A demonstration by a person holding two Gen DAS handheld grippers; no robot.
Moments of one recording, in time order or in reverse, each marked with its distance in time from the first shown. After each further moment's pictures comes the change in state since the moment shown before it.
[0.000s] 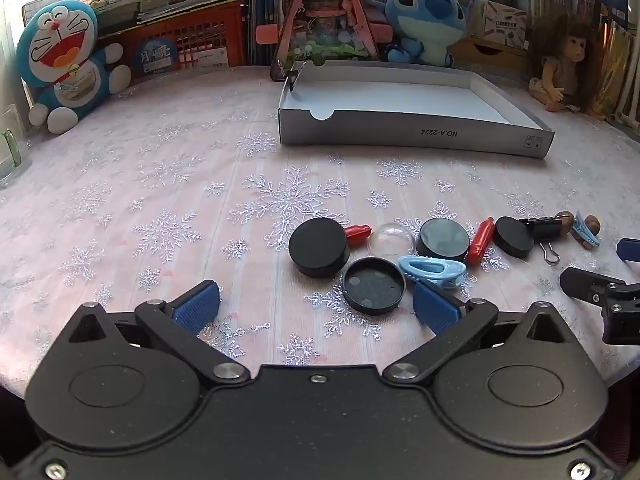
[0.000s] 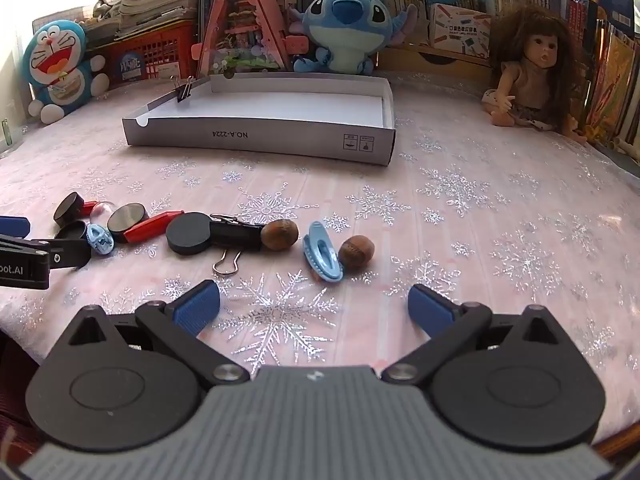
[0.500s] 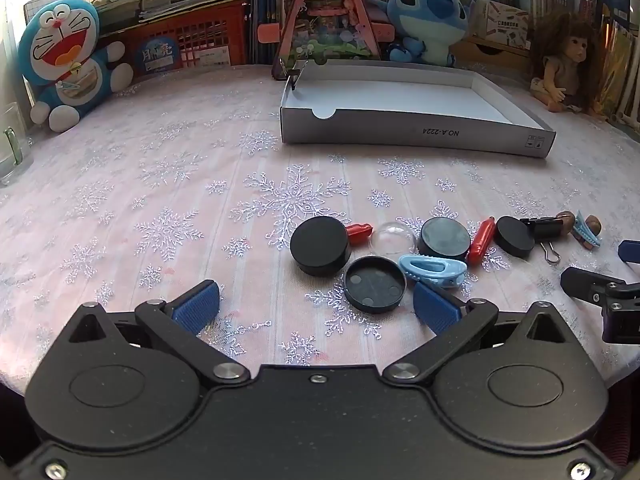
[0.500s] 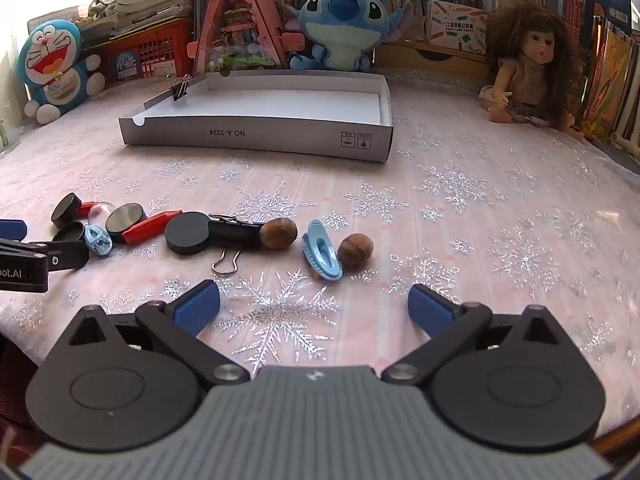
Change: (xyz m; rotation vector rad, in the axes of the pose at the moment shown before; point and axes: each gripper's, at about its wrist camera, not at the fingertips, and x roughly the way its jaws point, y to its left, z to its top) left arm 0.000 0.001 0.000 0.001 0.005 0.000; right arm 0.001 -0.001 0.001 0.003 0.010 0.004
